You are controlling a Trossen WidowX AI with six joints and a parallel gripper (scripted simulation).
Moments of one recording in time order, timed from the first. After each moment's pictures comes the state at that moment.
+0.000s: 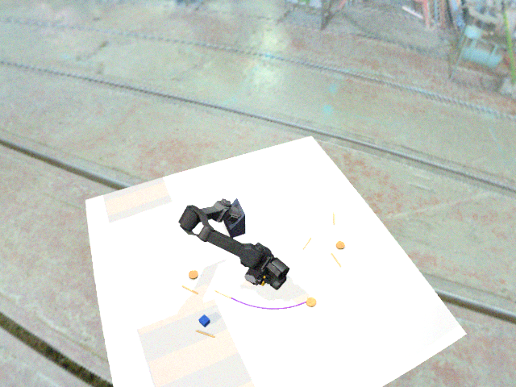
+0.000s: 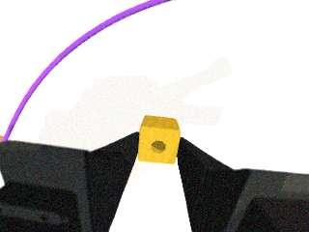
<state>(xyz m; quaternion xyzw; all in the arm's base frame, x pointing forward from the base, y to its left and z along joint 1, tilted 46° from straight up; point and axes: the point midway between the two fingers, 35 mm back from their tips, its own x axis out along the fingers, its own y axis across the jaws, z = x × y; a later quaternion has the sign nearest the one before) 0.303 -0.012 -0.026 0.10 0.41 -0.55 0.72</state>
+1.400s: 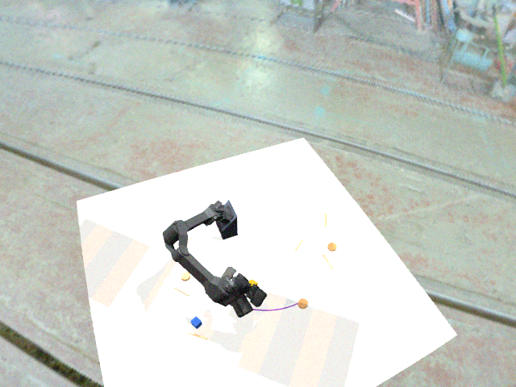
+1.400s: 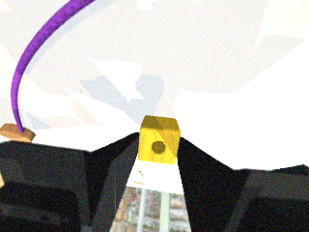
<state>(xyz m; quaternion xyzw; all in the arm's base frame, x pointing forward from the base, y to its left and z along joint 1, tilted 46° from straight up) 0.320 -0.046 -0.012 0.28 0.62 -0.50 0.54</state>
